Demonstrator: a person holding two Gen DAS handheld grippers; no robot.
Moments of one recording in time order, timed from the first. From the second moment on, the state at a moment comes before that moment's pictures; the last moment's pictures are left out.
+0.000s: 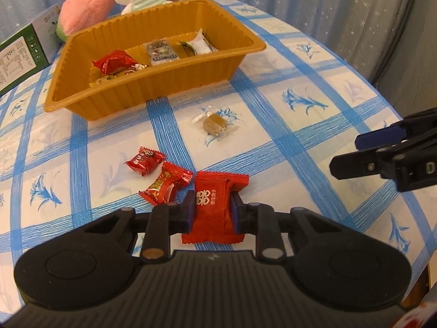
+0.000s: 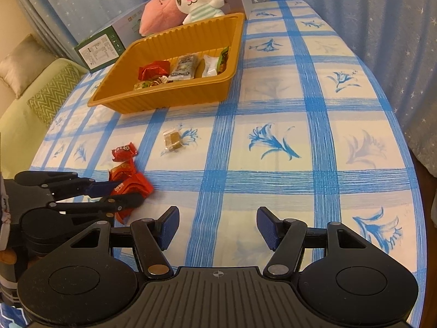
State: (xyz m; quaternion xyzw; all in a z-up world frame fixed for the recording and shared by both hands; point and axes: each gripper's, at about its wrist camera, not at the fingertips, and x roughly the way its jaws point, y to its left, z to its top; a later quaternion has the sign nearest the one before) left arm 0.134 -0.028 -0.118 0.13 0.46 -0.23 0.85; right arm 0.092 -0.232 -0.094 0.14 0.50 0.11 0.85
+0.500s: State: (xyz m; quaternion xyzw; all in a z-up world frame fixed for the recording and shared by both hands) left arm 0.118 0.028 -0.072 0.09 0.42 -0.16 0.89; right arm 0.113 -0.207 -0.091 0.10 0.47 0.16 0.86
